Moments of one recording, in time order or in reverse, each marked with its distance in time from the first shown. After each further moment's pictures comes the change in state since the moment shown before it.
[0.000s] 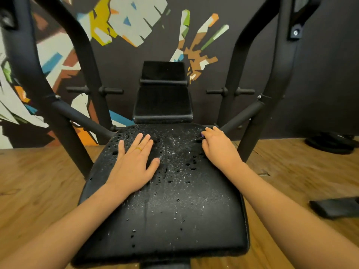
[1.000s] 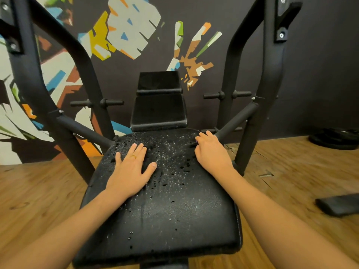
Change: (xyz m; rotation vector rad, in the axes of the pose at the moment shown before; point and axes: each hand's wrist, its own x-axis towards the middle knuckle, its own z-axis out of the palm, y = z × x) left_hand -0.003 0.004 0.000 -0.065 -0.069 -0.087; right_hand -0.012 -0.001 0.005 -0.003 0.057 -0.002
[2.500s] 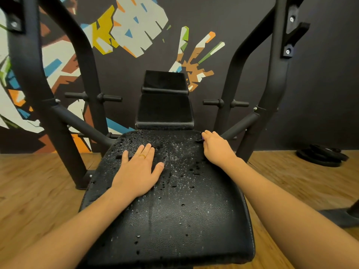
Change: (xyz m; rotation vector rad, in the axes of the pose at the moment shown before) left_hand 0.004 -0.004 0.005 0.047 -0.077 0.012; right_hand 0.032 -0.004 -0.002 -0.066 -0.040 -0.021
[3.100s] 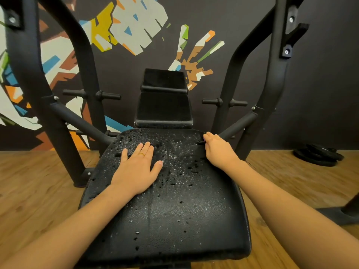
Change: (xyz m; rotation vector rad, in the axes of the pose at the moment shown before) left_hand 0.000 -0.003 0.002 -0.001 0.000 0.007; right_hand -0.017 -0.001 -0.010 0.009 -0.055 0.031
